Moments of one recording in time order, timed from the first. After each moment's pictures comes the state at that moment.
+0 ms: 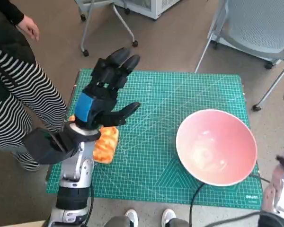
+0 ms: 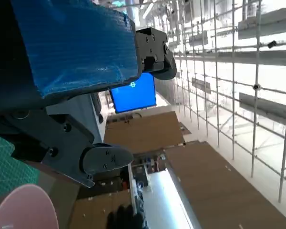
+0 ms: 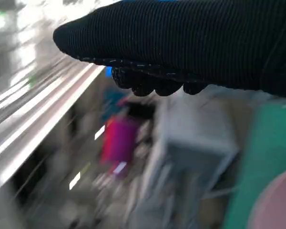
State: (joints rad) left arm -0.45 0.08 0.08 0.09 -0.33 -0.26 -0.43; right arm -0.32 -0.31 -0.45 0.52 0.23 -0.57 0.13
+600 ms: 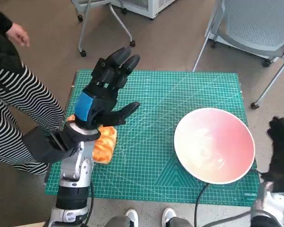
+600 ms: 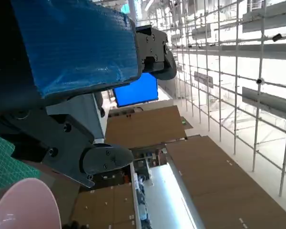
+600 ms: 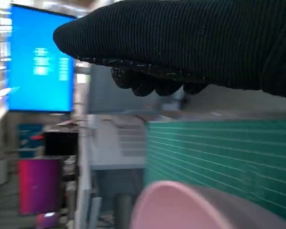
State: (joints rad) left arm -0.45 0.09 0.09 0.09 -0.33 -0.23 -0.45; right arm -0.37 -0.26 -0.45 1.00 0.22 -0.68 0.13
